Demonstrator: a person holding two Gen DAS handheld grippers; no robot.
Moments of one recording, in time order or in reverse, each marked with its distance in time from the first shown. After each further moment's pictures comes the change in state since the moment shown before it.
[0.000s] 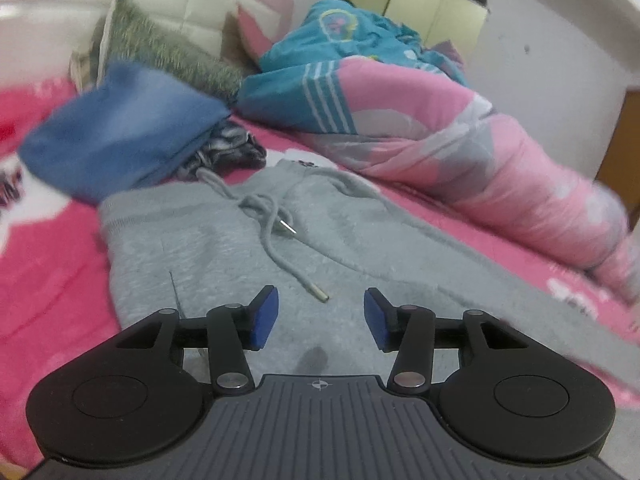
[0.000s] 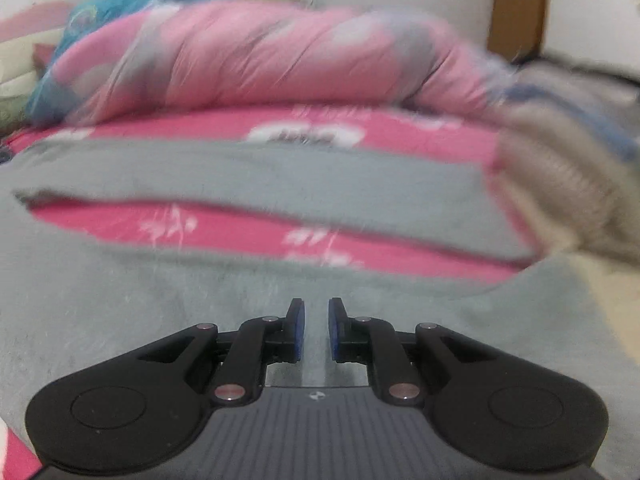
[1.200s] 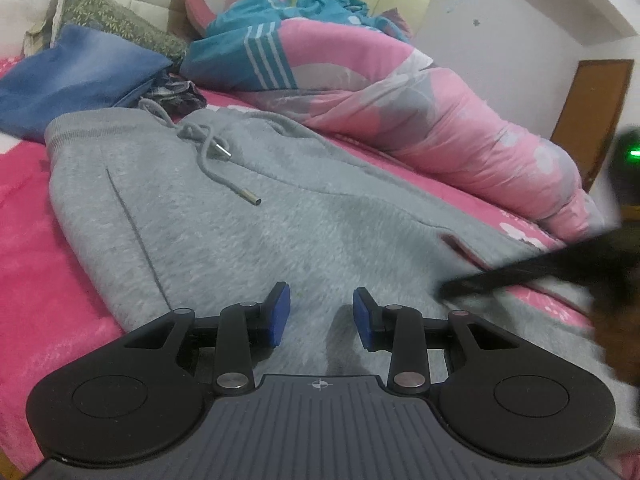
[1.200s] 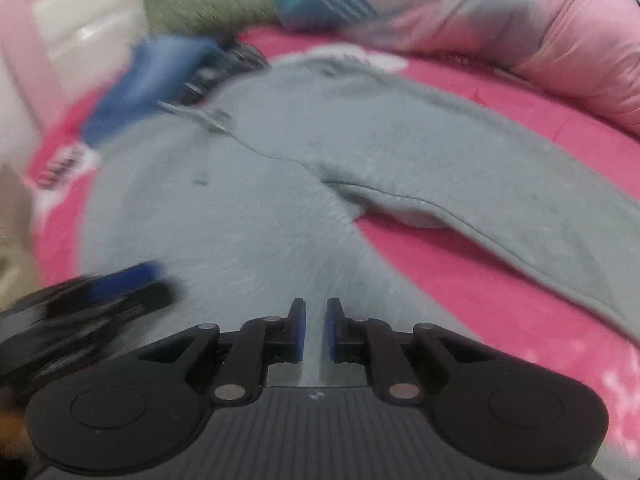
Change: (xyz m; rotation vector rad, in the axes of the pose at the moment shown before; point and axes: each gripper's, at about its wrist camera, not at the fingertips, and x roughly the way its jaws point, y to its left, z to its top) left arm -0.008 0.004 -0.052 0.025 0.053 -0.175; right arm 0.092 0.334 0.086 -0.381 0.224 0.557
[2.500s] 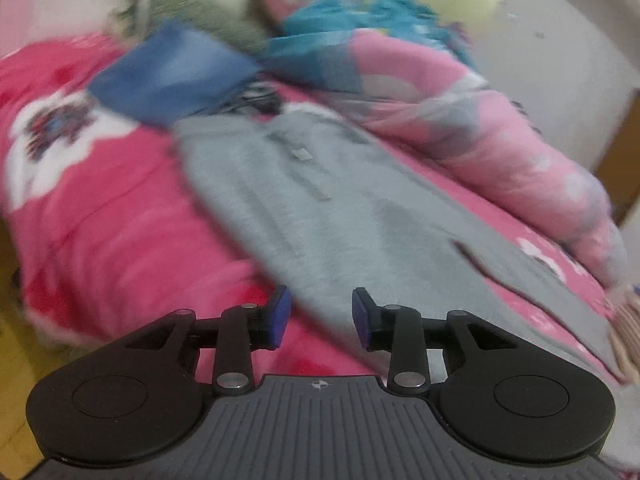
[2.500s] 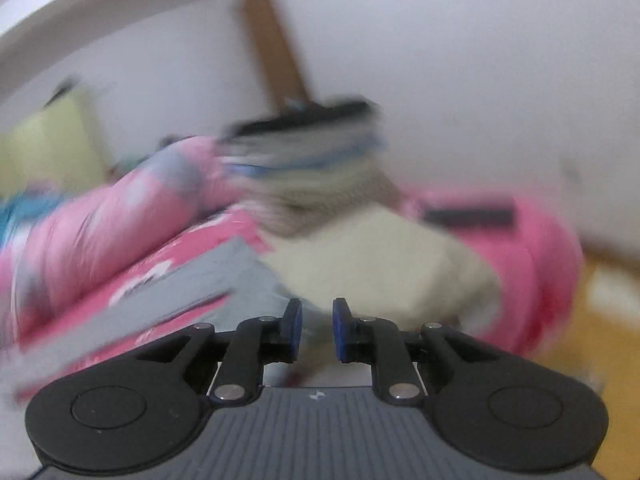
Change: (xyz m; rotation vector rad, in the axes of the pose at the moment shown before) left arm -0.101 -0.014 0.015 -0.129 0.070 0.114; right arm -0.387 -0.120 -0.401 0.832 -0.694 -0.826
